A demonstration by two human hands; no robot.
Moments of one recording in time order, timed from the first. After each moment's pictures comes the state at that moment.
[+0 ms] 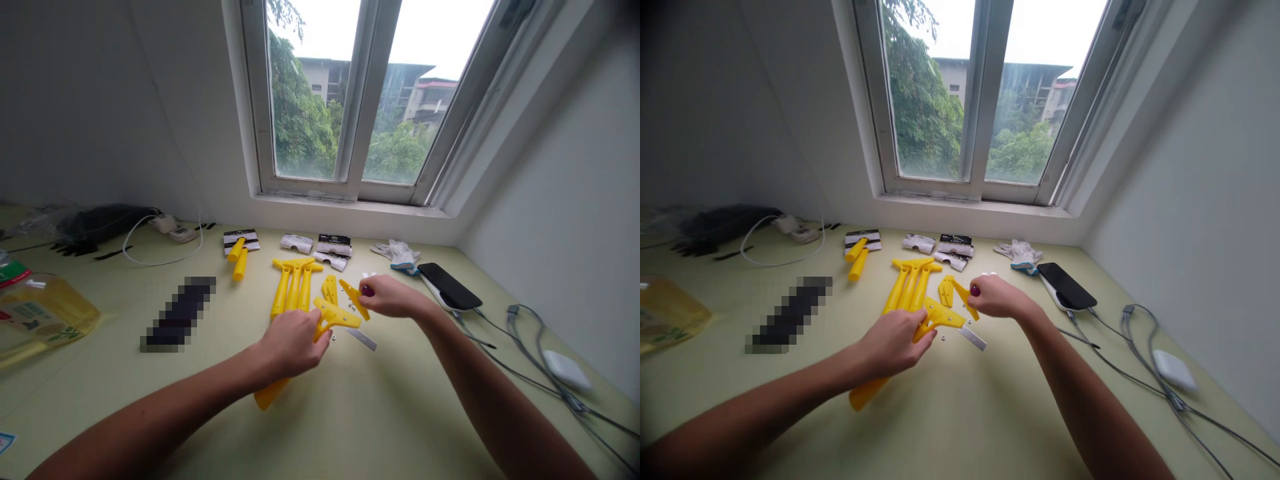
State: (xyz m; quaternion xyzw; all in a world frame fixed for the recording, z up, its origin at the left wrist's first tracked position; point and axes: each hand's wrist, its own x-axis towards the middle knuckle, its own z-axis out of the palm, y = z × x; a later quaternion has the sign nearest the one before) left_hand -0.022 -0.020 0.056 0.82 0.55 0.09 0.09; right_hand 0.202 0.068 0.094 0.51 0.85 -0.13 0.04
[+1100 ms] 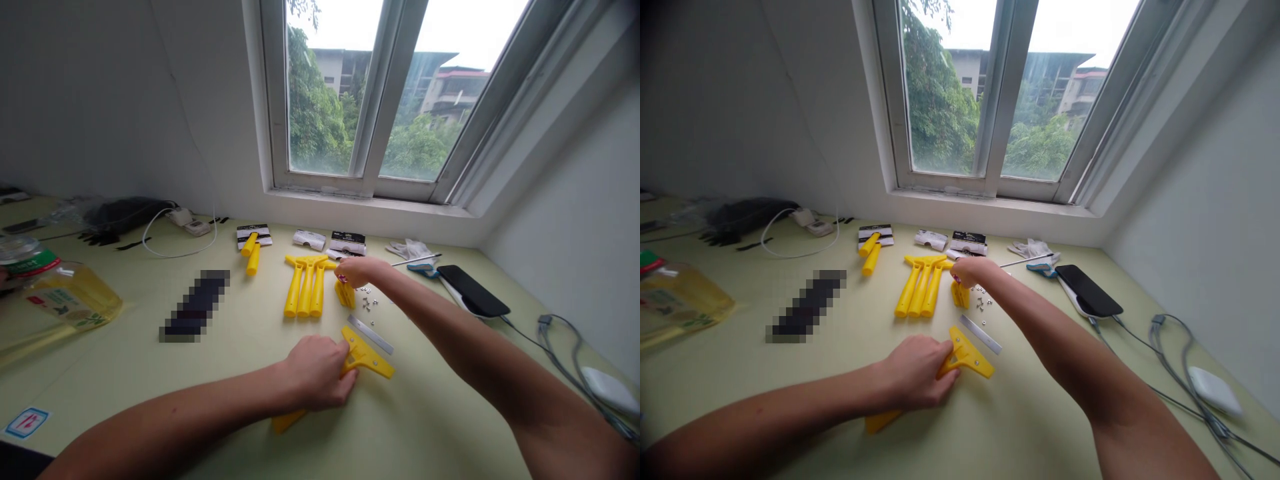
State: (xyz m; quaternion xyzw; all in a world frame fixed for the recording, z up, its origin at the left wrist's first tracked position) left_hand -0.010 -0.037 0.032 0.87 0.48 0.01 0.11; right_hand 0.118 0.152 0.082 0.35 0.90 -0.03 0.24
